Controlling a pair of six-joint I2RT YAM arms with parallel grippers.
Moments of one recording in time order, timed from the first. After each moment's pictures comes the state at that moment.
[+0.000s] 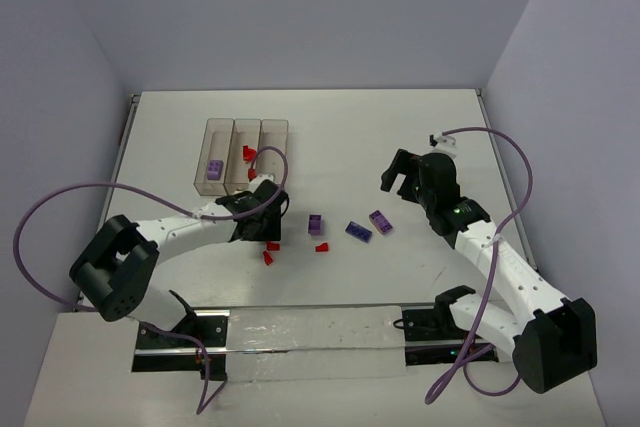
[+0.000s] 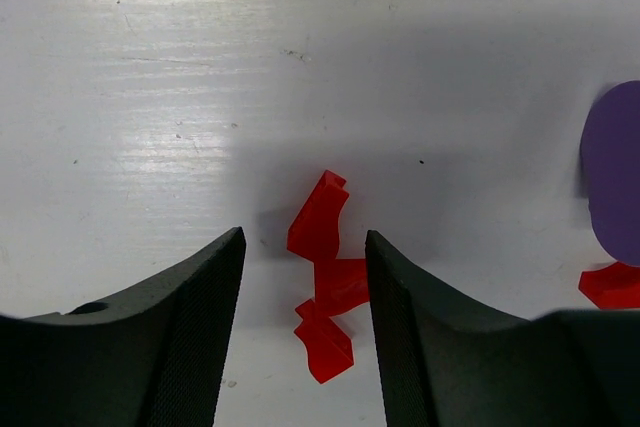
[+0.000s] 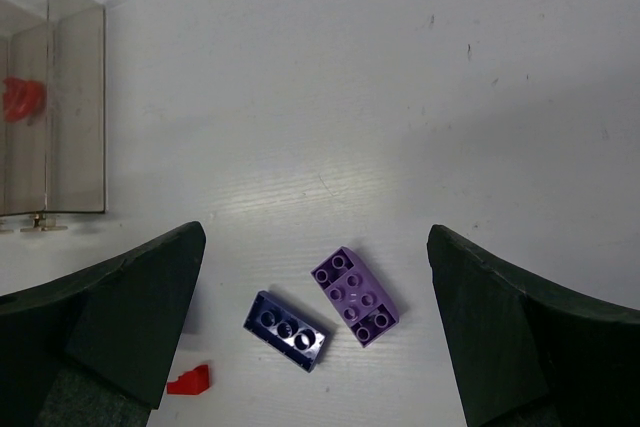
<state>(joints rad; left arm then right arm) -0.78 1.48 0.79 -0.45 -0.32 -0.67 0.34 0.99 0.69 -0.23 0.19 0.55</state>
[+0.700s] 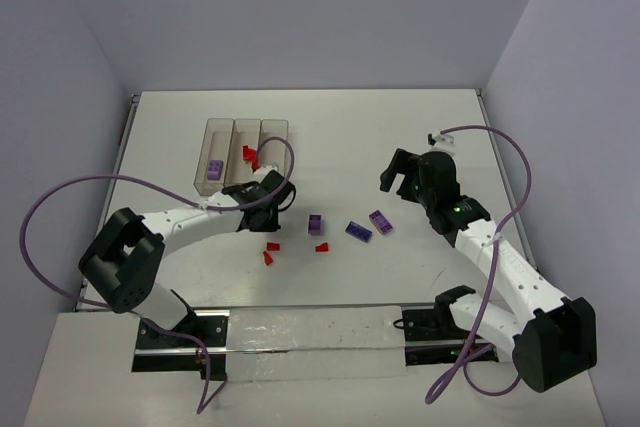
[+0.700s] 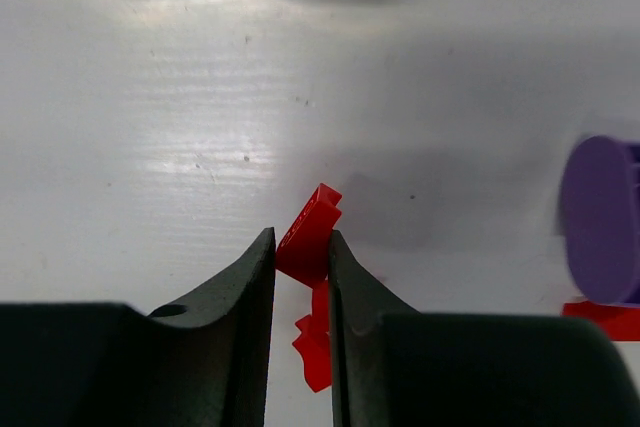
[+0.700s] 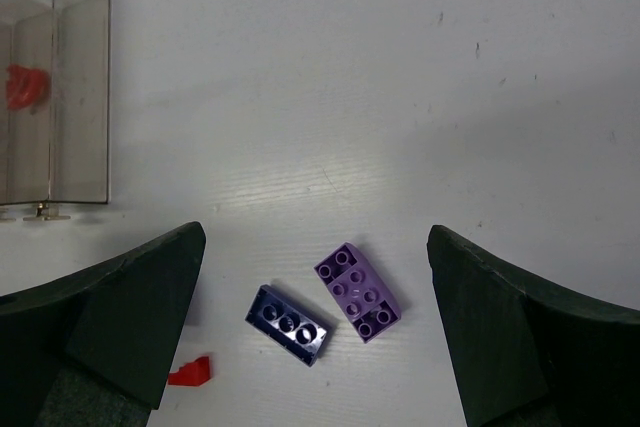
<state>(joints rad) -0.79 1.54 0.90 -0.52 -0.39 -0.67 0.34 0.99 0.70 -0.25 0.17 0.53</state>
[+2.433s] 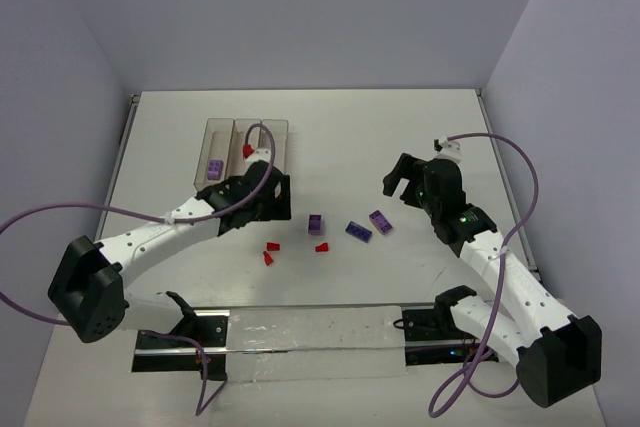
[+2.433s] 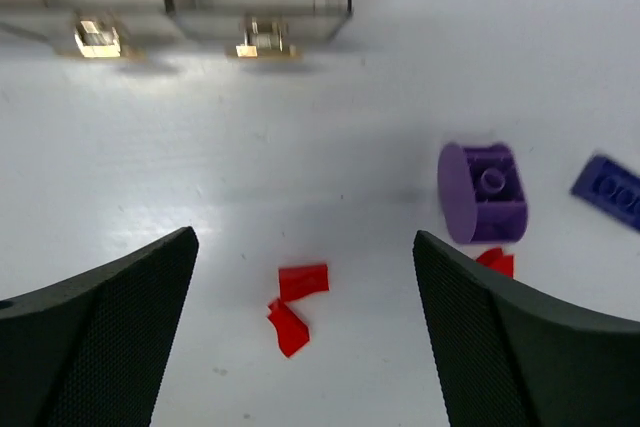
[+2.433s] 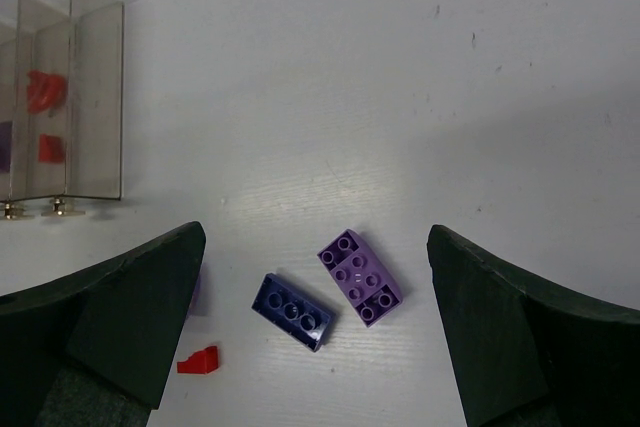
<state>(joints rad) -0.78 1.34 0.95 -0.53 -0.37 -0.61 0.34 0.90 0.66 -0.27 0.18 0.56</state>
